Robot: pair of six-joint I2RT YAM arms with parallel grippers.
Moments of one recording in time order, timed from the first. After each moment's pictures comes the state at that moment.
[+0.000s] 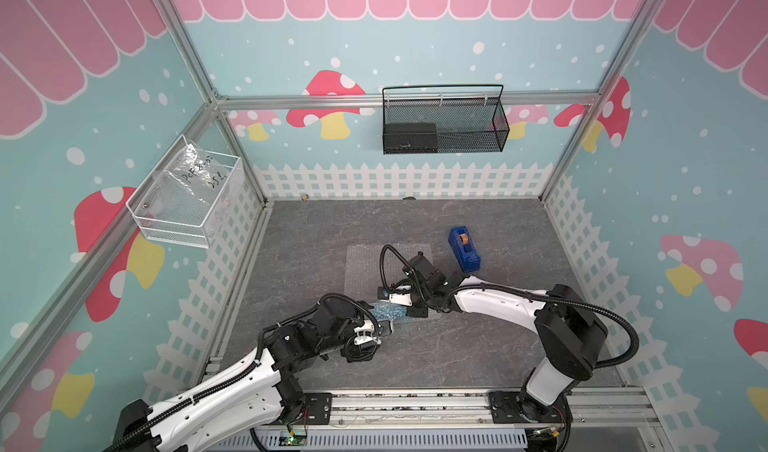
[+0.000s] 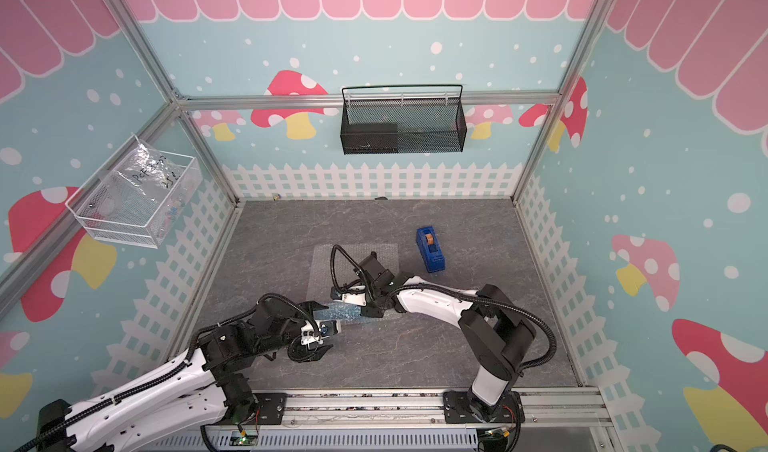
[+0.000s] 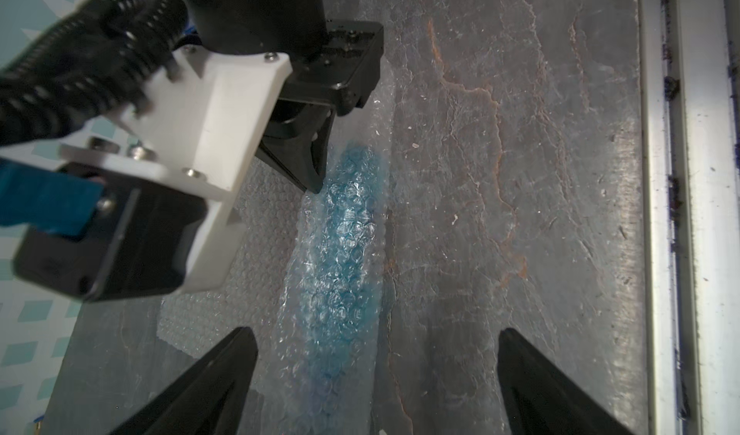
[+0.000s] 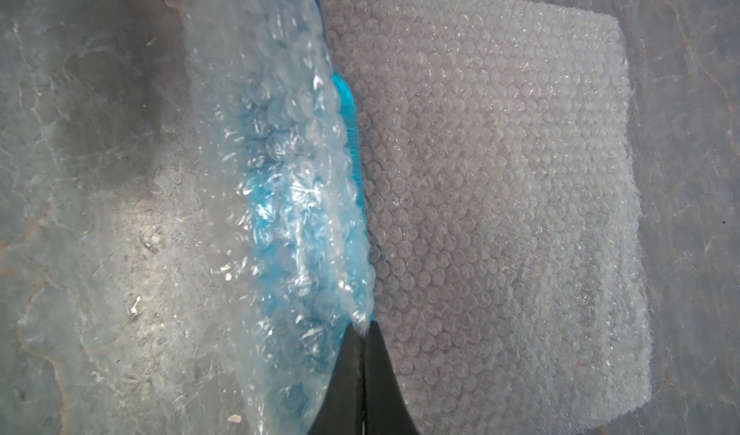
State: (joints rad) left arm -0.85 0.81 0.56 -0.49 0.06 0.68; right arm 0.84 1.69 1.08 -0.38 -0.12 -0.72
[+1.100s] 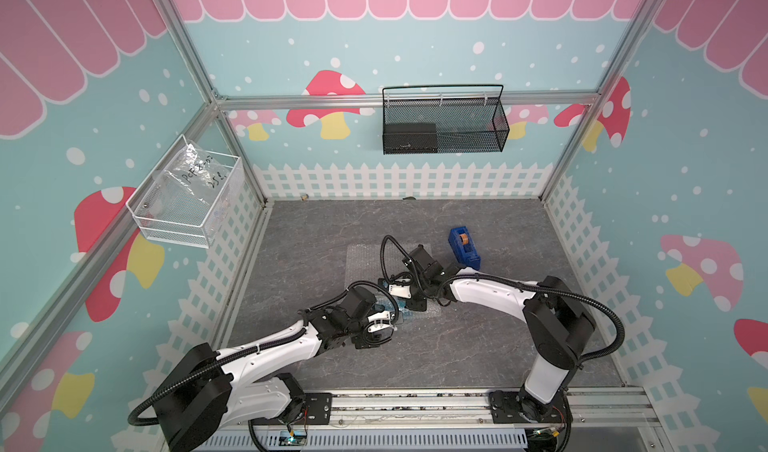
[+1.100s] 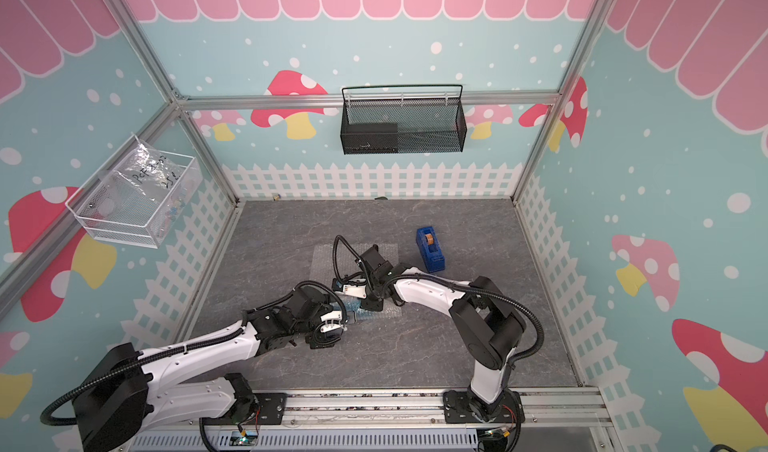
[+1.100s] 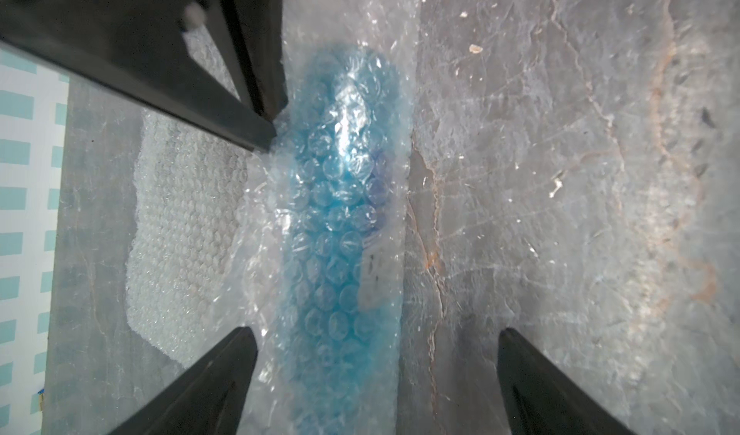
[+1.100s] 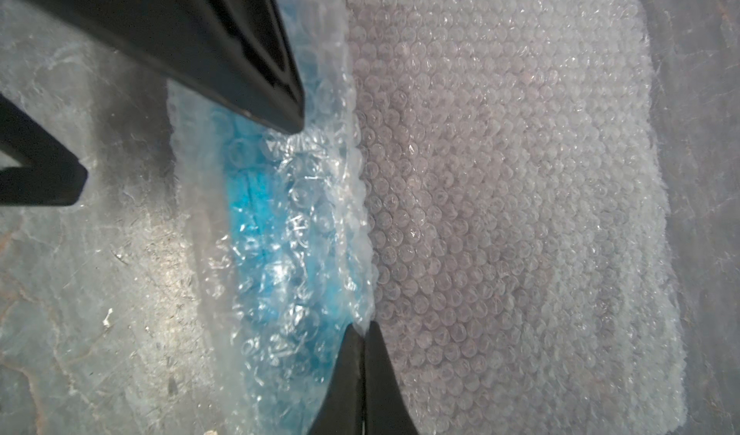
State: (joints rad) left arm -0.78 1.21 0.56 -0.27 -0.03 0.75; right arm 0.80 1.76 1.15 -0.42 -0.18 -0.72
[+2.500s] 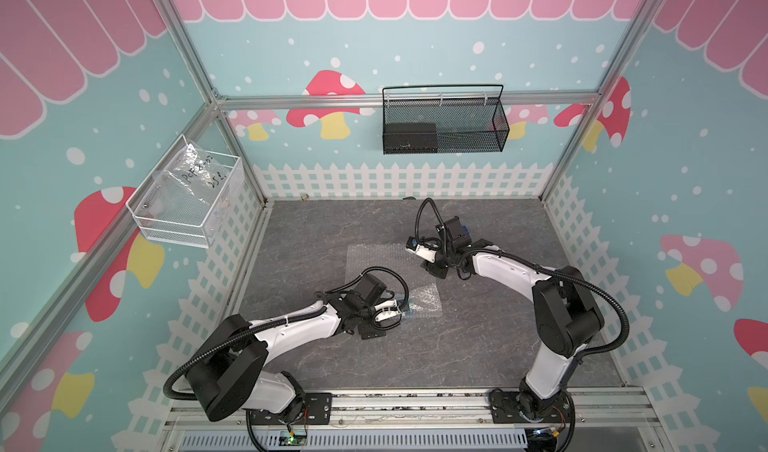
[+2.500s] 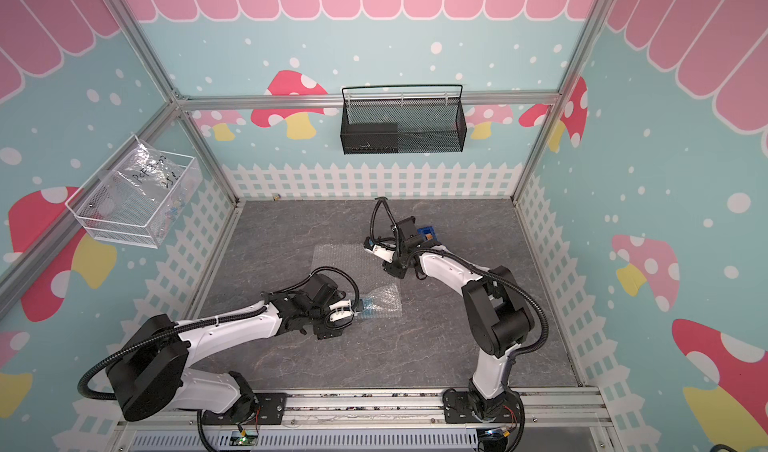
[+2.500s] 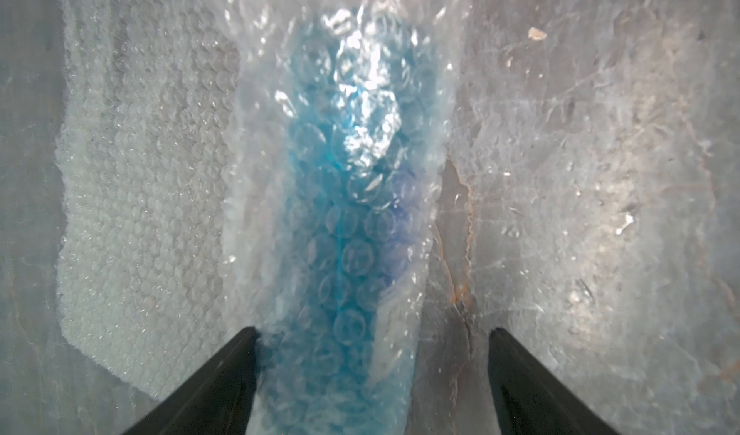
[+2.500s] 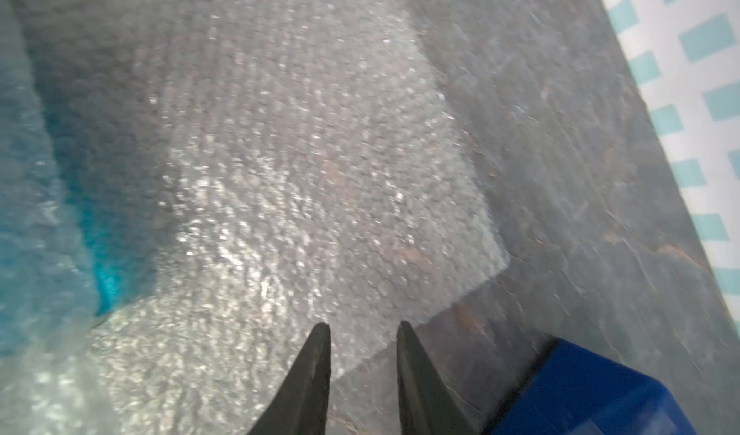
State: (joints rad) left arm -0.74 1.42 0.71 -0.35 0.00 0.71; right arm 0.47 1.79 1.25 -0.37 -0.18 -0.70
